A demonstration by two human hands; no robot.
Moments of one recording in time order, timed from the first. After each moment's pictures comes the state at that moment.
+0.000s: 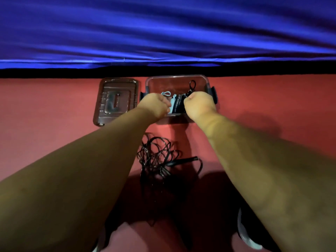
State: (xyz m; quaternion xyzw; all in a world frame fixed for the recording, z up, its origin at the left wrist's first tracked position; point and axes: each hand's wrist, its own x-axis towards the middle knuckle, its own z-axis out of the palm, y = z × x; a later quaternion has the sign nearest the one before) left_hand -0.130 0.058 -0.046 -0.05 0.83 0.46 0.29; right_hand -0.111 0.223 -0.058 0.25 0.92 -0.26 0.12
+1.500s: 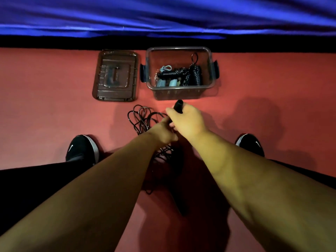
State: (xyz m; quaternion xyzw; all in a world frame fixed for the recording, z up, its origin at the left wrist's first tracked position) left_hand 0.022 0.048 -0.112 0.00 0.78 0.47 0.41; right_hand 0.028 0.165 -0.081 0.25 0.82 -0.51 0.12
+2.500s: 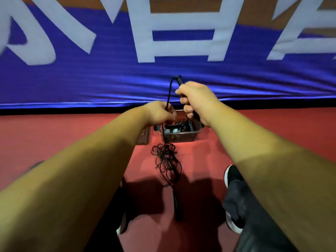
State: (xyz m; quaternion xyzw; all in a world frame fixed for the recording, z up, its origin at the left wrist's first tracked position) left_hand -0.002 0.018 0.194 0.14 0.87 0.40 0.26; right_hand 0.053 0.169 0.253 0.14 0.75 -0.64 0.08
